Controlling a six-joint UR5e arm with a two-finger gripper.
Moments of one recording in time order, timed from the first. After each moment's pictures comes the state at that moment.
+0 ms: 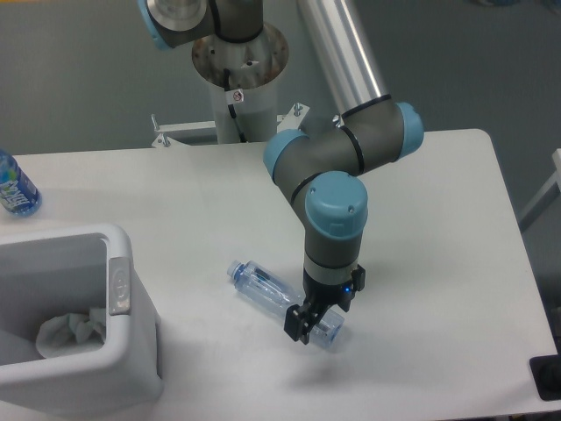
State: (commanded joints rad) arm 2.43 -2.13 -1.54 -0.85 1.52 -0.27
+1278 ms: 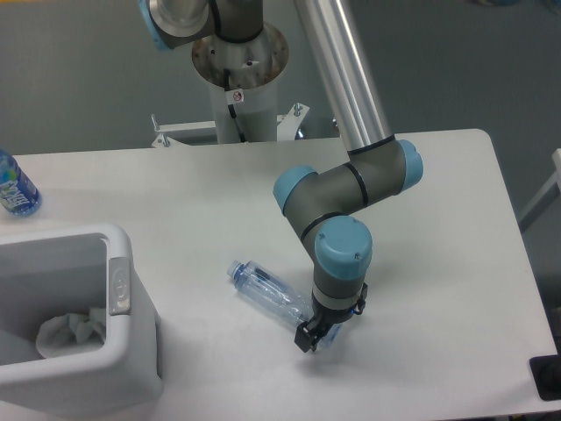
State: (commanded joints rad) arm 2.43 -2.23 -1.53 -0.85 1.54 -0.27
